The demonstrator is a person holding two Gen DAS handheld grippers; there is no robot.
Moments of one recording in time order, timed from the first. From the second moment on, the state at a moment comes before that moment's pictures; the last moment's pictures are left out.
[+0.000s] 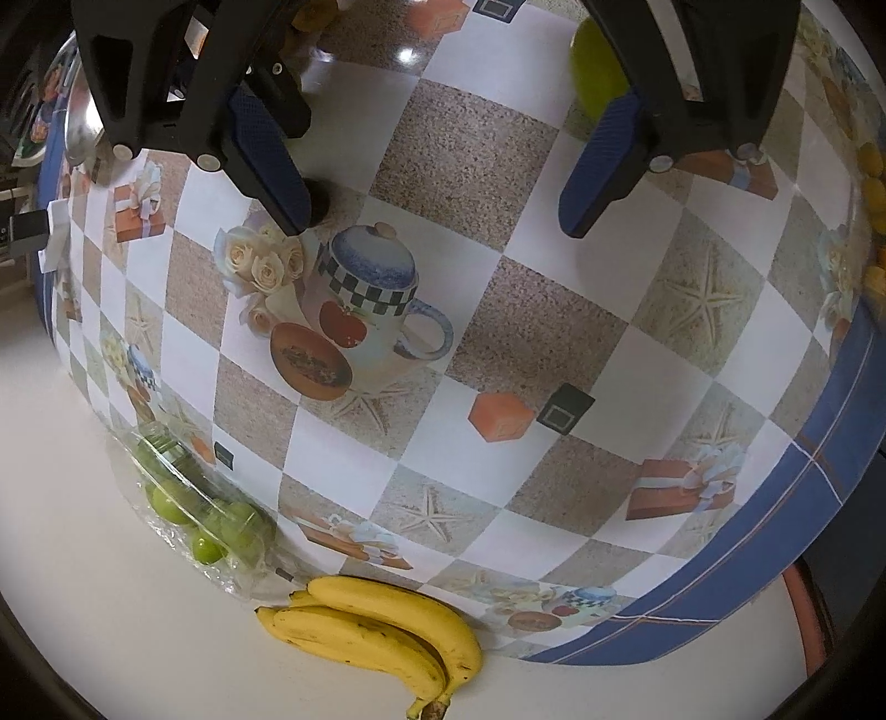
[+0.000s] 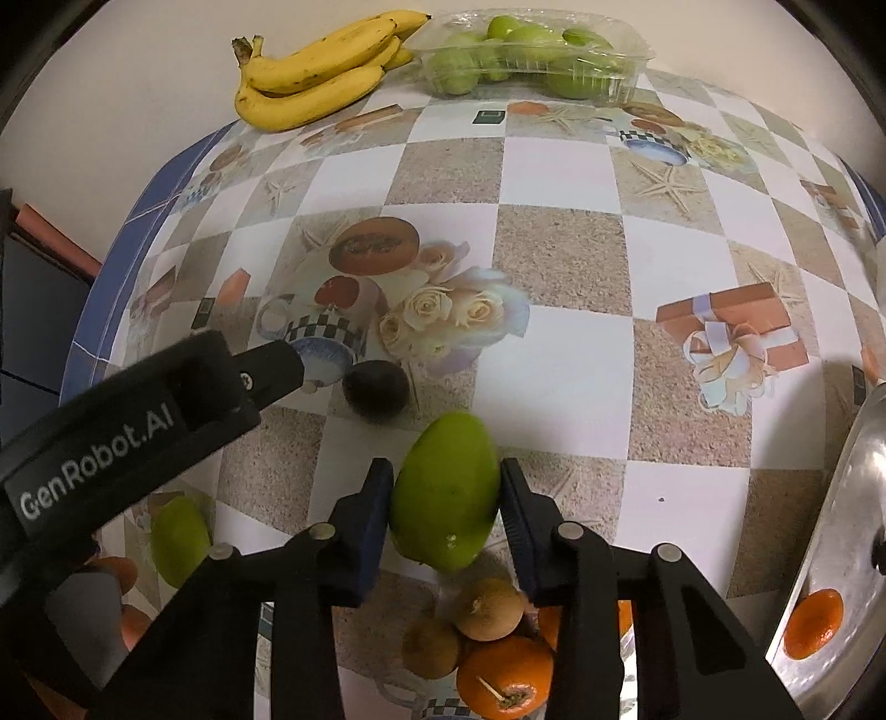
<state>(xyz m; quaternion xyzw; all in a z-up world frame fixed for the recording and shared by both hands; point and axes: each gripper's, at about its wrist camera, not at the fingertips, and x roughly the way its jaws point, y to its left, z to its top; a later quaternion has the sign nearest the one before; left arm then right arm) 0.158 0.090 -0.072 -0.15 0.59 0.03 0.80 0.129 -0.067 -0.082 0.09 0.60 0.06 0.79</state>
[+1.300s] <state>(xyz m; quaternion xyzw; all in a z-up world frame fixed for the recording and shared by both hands) 0.177 0.017 -0.085 -0.09 0.59 -0.03 0.80 0.122 -0.155 -0.061 0.12 0.59 0.00 0.80</state>
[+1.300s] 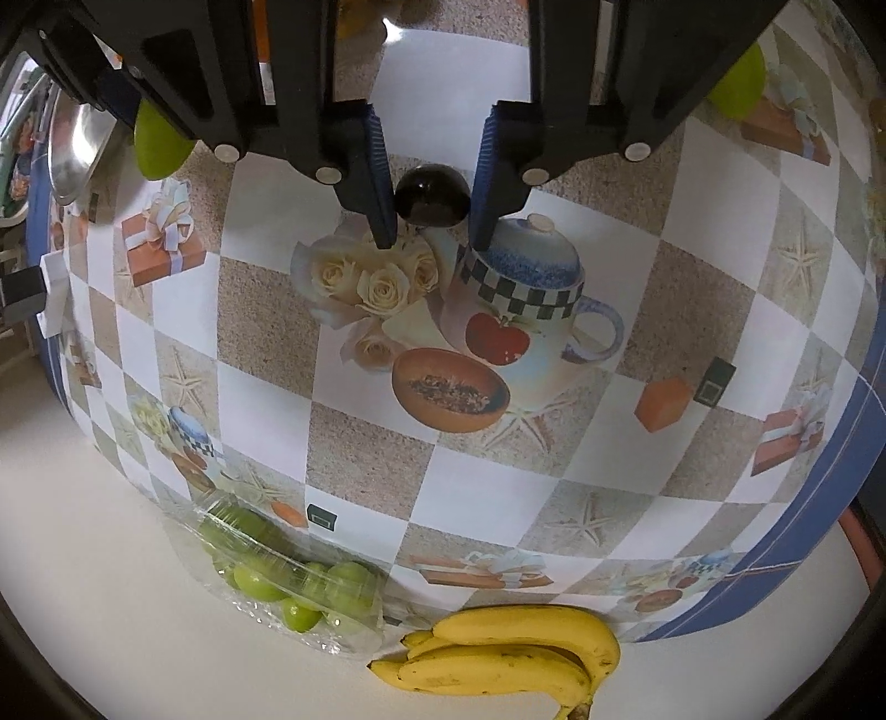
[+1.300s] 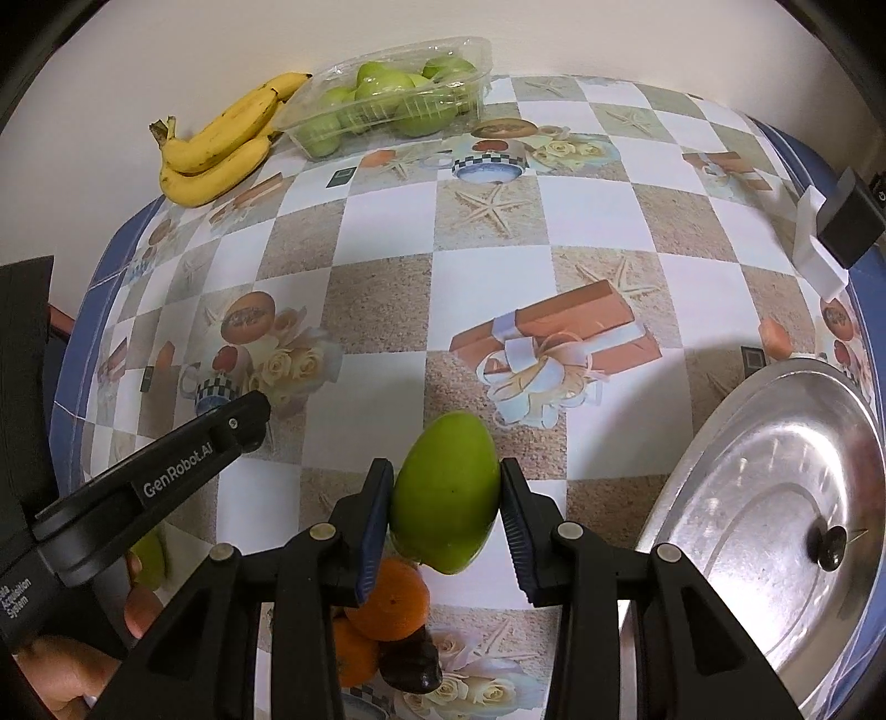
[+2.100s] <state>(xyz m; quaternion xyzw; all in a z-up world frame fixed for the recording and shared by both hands) 0.150 0.009 -0.040 -0.09 0.57 -0.02 0.82 0.097 -0.181 -0.030 0.13 0.57 -0.01 0.81</state>
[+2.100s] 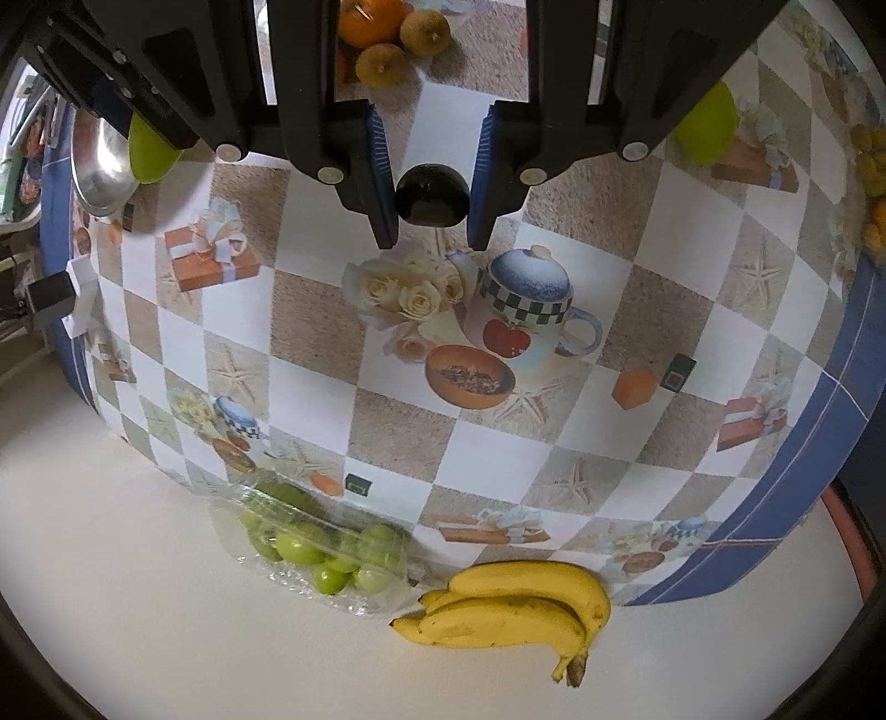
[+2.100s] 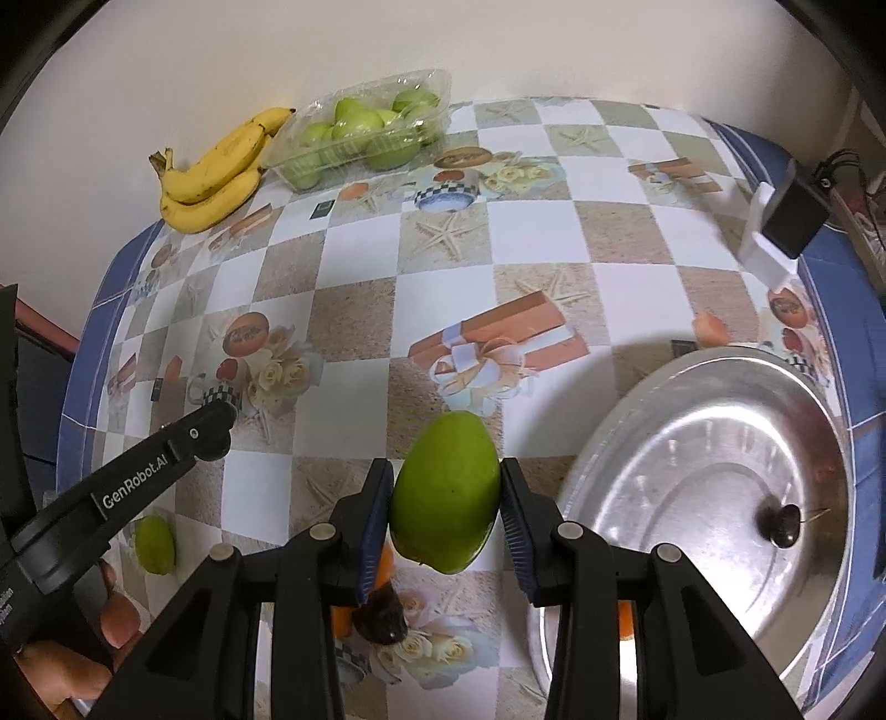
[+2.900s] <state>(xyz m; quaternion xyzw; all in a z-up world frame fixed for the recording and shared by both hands) 0.101 -0.100 -0.002 0.00 0.55 -0.12 0.83 0.055 -0.275 -0.017 0.17 0.56 -0.08 0.80</state>
